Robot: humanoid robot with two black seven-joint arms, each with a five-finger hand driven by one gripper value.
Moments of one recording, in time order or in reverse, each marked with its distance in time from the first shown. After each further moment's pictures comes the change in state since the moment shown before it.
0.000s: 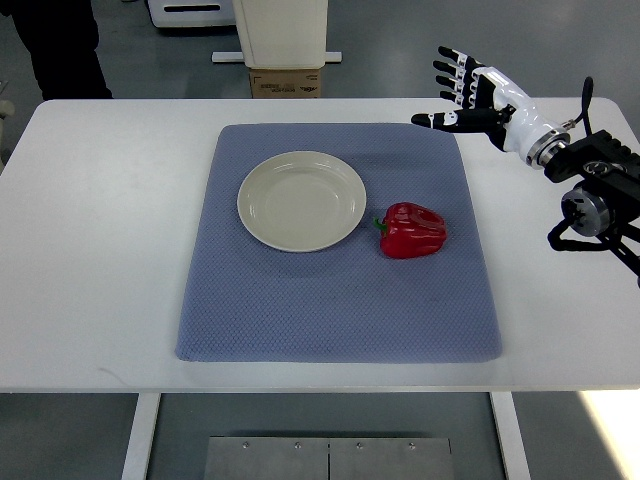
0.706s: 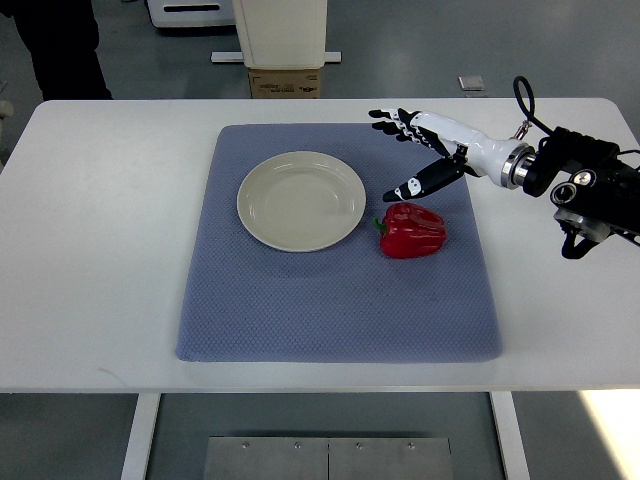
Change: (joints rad) left arm 0.000 0.000 0.000 0.000 0.000 0.000 0.000; right arm 0.211 -0.044 -0.452 0.122 -0.218 -0.001 0.037
